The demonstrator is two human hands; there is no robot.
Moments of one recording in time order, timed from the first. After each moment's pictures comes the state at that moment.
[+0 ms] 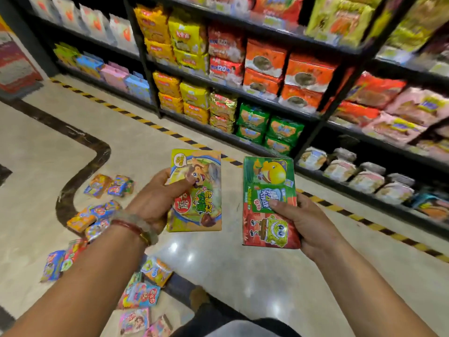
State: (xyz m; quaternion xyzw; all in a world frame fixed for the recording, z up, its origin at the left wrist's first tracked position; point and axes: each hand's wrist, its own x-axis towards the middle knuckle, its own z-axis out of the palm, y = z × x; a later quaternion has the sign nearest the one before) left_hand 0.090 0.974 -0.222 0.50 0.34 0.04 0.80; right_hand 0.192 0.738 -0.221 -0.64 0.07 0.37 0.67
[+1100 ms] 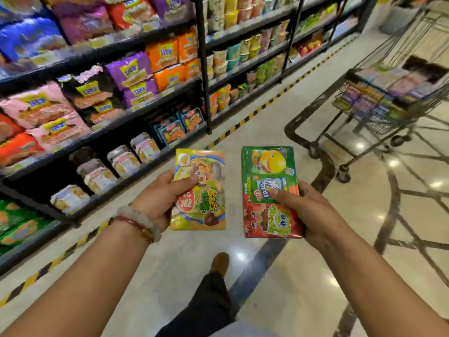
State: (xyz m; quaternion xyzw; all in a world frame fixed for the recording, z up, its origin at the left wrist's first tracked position) left_hand 0.178 0.308 -0.200 0.60 -0.06 -0.45 0.66; right_hand -0.008 0.144 -0.201 -0.50 0.41 -0.15 0.75
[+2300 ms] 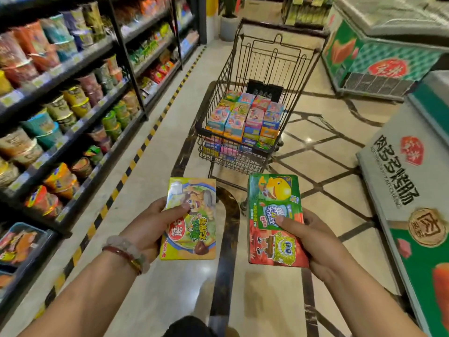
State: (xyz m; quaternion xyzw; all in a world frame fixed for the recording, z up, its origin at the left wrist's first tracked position) left_hand 0.192 -0.344 -0.212 0.57 -0.19 -0.63 0.49; right_hand -0.079 -0.378 -0.203 -0.33 0.54 -0.36 0.68
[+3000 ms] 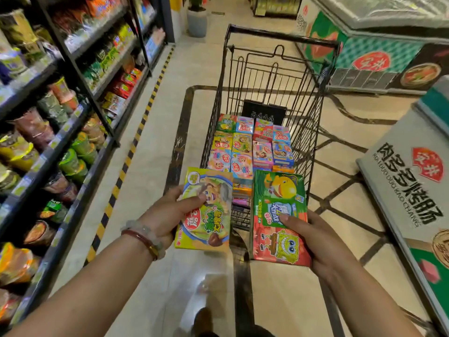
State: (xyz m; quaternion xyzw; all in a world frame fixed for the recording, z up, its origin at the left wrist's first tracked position) left_hand 0.313 -0.700 -0.217 0.53 -0.26 -0.69 0.43; right_hand 0.056 -0.672 -0.213 -0.27 0.57 -0.41 0.66
